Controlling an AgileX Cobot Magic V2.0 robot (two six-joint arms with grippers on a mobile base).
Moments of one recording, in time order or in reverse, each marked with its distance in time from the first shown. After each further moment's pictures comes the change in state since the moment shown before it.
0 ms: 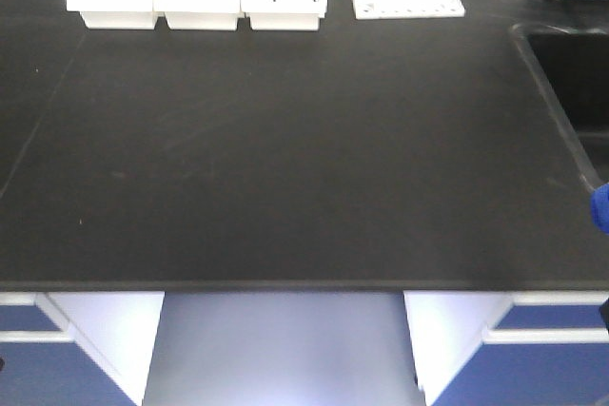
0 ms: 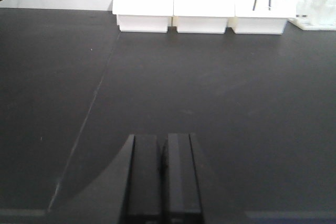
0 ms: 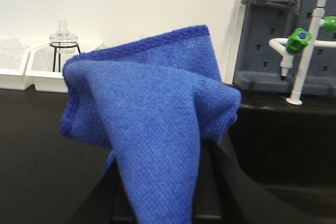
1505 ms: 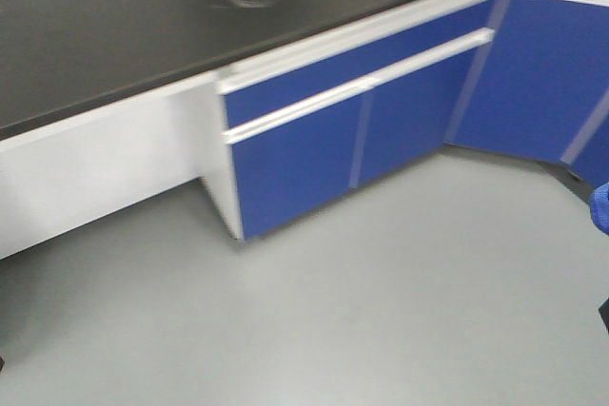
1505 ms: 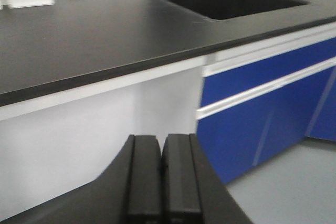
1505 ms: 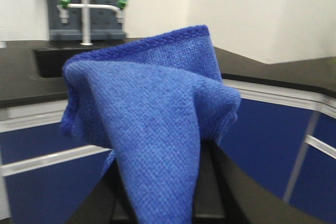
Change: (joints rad) left arm 0.000 0.000 0.000 0.000 0.000 0.000; right arm 0.000 0.000 0.000 0.000 0.000 0.000
